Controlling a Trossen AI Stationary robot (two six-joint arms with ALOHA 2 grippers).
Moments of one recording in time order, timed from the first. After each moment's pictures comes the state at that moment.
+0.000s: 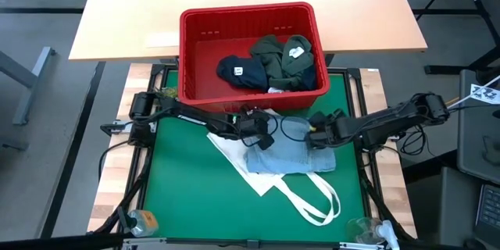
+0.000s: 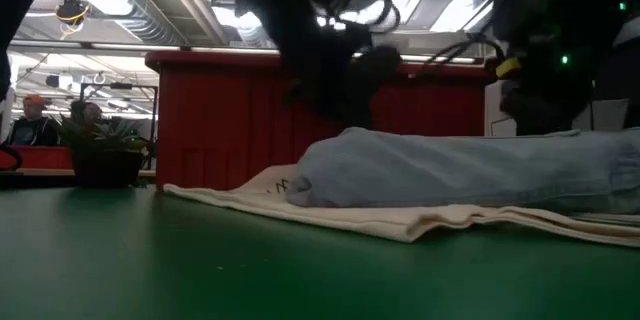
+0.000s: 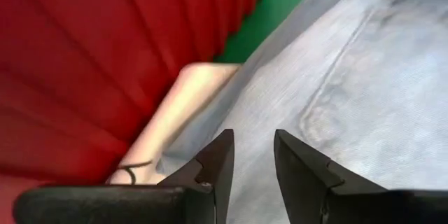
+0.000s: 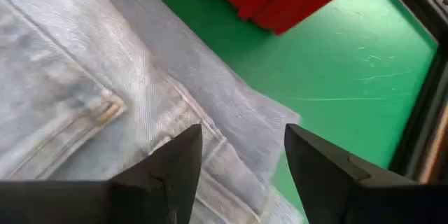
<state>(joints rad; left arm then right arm) -0.03 1.95 1.33 -0.21 -0.52 -0.45 0.16 1.29 0.69 -0.94 0.59 0.95</state>
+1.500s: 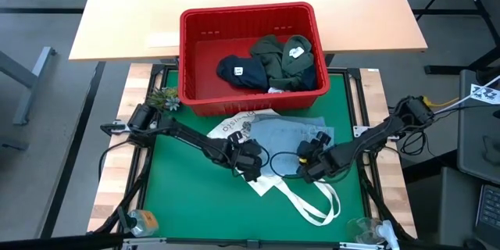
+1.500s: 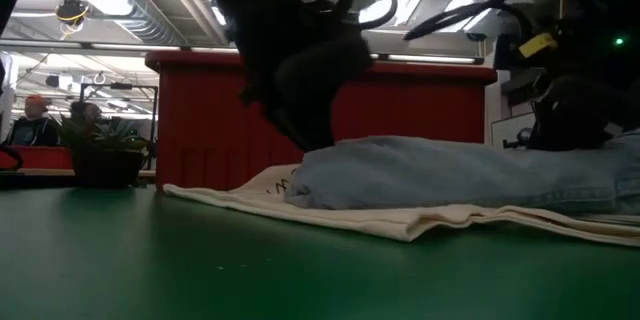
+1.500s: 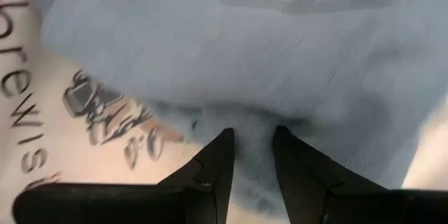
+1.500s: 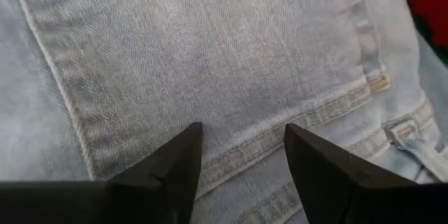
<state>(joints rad) -0.27 2.01 1.38 -0.60 -0.46 -0.65 0.49 1.53 0.77 -0.71 0.52 0.95</state>
